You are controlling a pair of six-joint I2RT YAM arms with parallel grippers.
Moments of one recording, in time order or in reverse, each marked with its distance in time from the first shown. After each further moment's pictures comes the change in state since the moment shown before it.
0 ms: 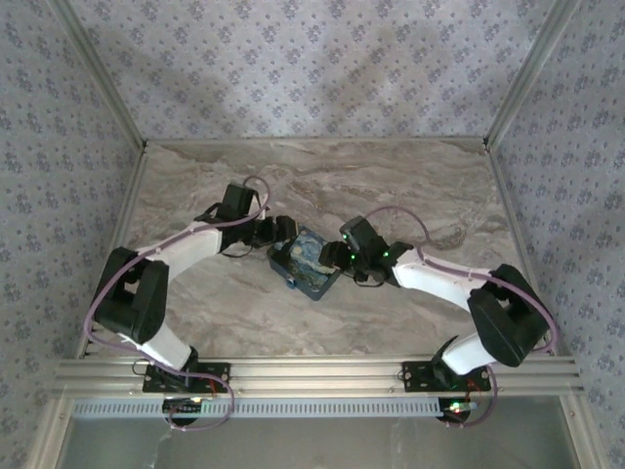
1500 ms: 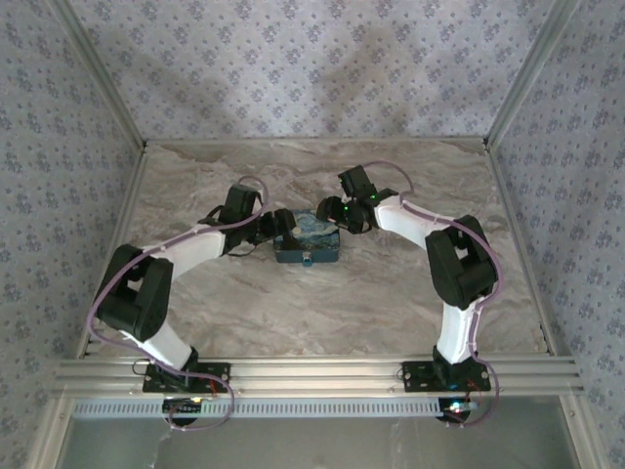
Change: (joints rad) left arm -0.014 0.027 -0.015 0.132 -0.172 -0.140; right arm -0.207 0.393 0.481 -0.137 -0.110 -0.265
